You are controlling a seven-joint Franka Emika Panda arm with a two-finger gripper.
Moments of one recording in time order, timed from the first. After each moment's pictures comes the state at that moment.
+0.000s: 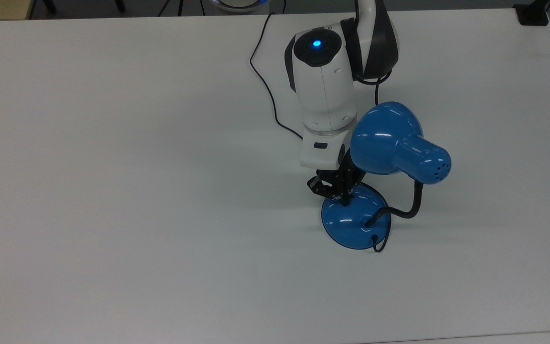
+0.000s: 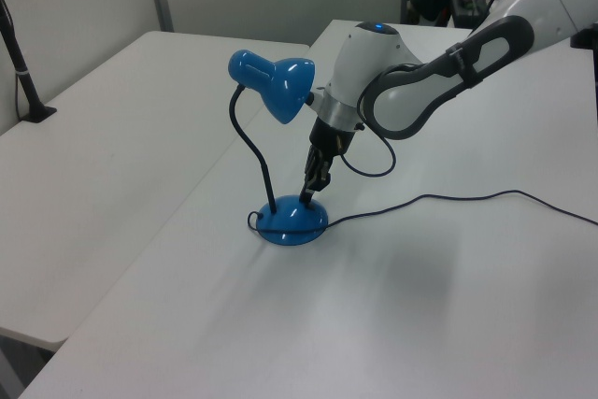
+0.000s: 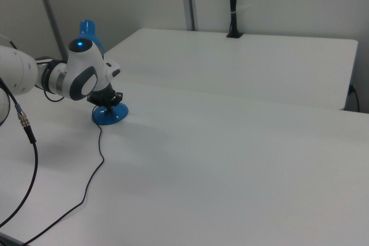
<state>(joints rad) 0.40 0.59 -0.10 -1.60 0.33 2.58 -0.41</state>
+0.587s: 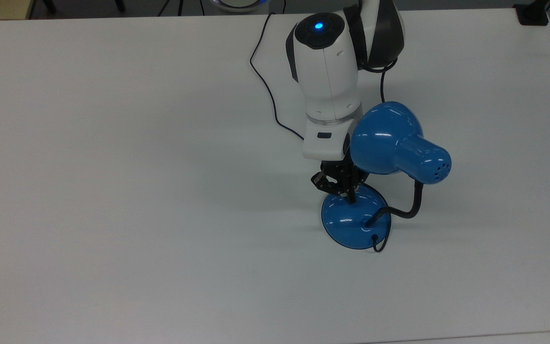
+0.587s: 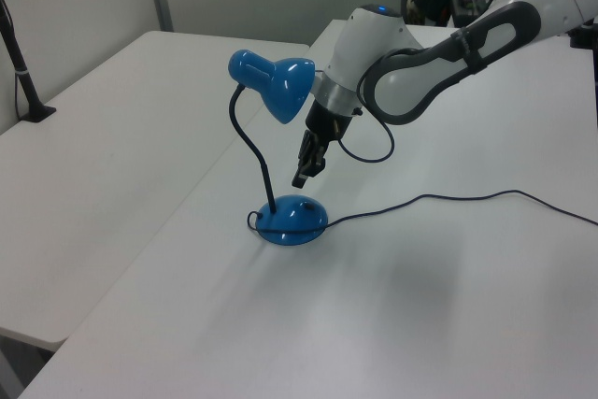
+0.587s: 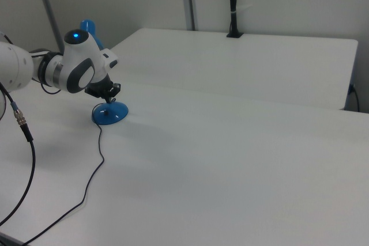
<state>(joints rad) 0.40 0.56 -0.10 -1.59 0.33 2.57 -0.42</state>
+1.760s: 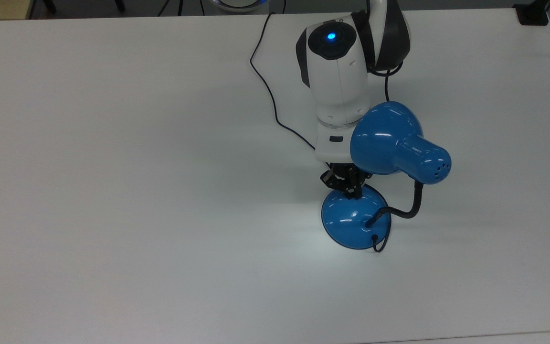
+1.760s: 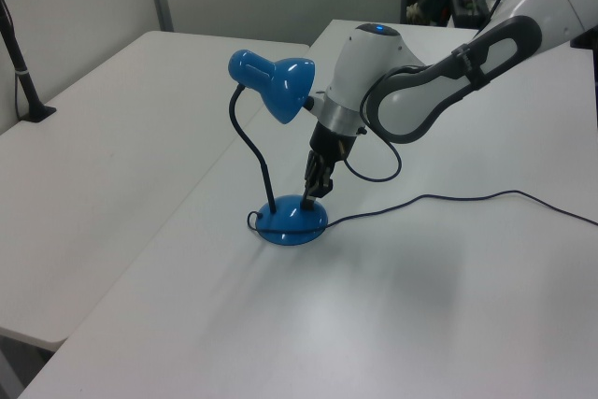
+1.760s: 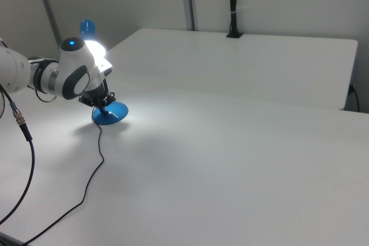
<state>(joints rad) 0.44 0.58 -0.10 -1.62 0.33 2.57 -0.42</state>
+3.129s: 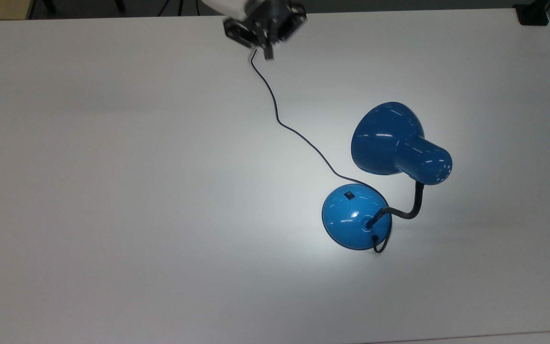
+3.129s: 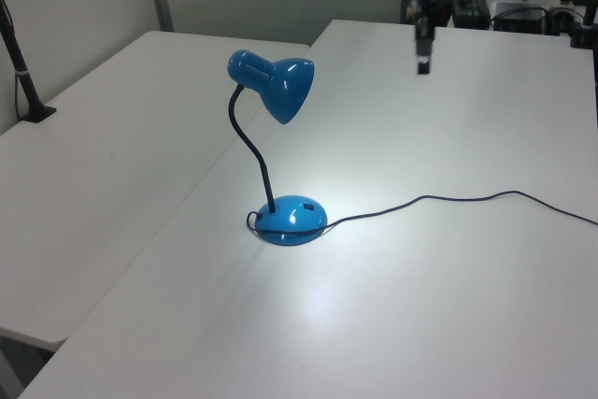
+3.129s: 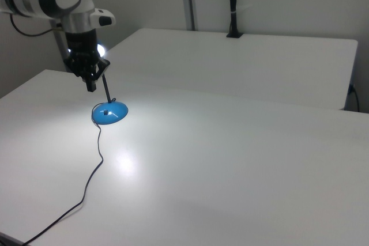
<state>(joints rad) 0.23 0.06 -0.12 -1.62 0.08 1.62 -0.09</state>
